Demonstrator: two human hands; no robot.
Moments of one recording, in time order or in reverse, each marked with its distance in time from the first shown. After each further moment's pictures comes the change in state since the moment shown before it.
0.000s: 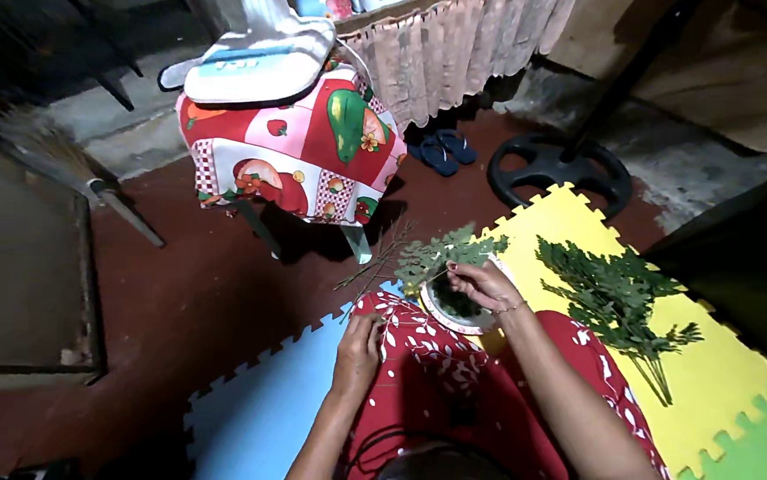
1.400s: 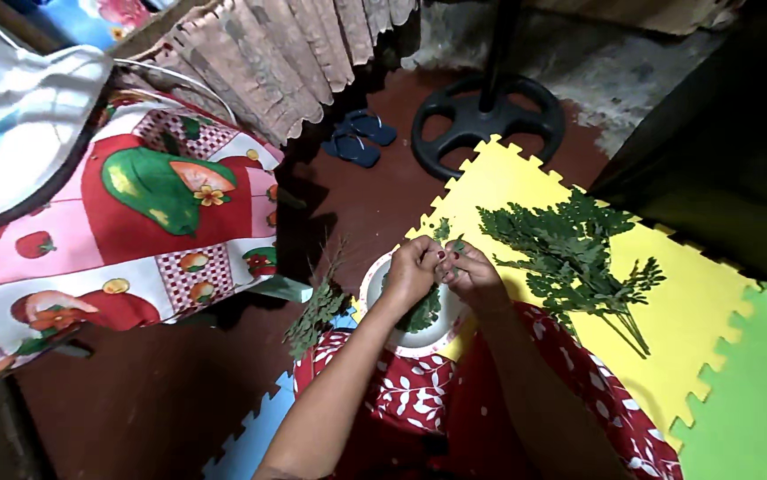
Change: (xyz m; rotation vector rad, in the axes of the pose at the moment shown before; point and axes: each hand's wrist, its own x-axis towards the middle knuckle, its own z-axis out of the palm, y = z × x) left_hand 0.180 0.140 0.170 -0.389 -0.763 -0.154; right_hand 0.037 -0.003 -0.128 0.428 -0.092 -0.417
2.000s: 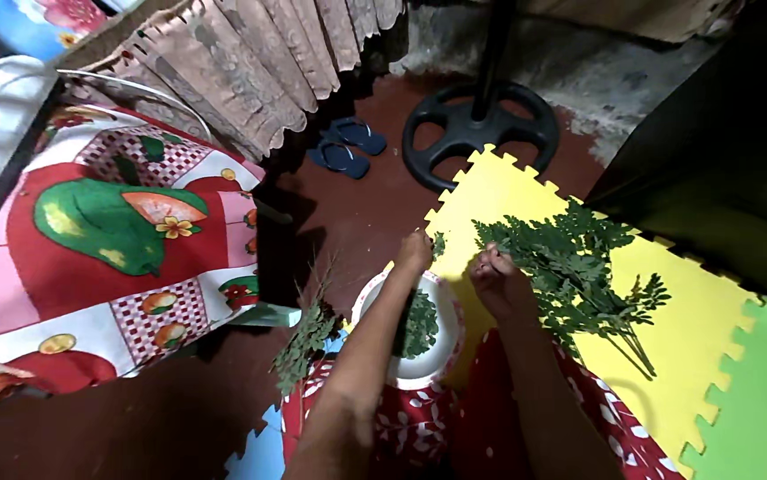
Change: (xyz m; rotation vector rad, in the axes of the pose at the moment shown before) left_hand 0.136 -0.068 0.031 0.383 -0.150 -0.251; right_hand 0.020 -0.028 -0.020 0.148 0.467 -0.070
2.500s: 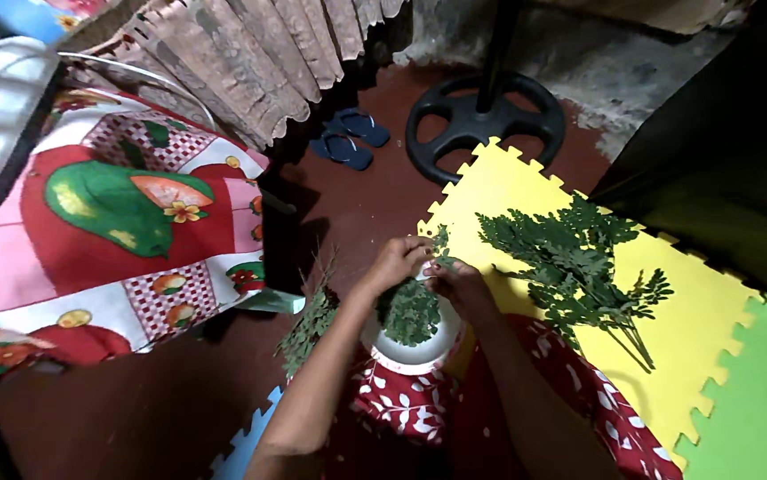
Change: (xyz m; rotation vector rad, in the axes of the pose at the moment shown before) left_hand -0.083 -0.016 -0.049 -0.137 -0.089 0.296; right_hand -0.010 0.044 0.012 -0.548 -0.040 0.215
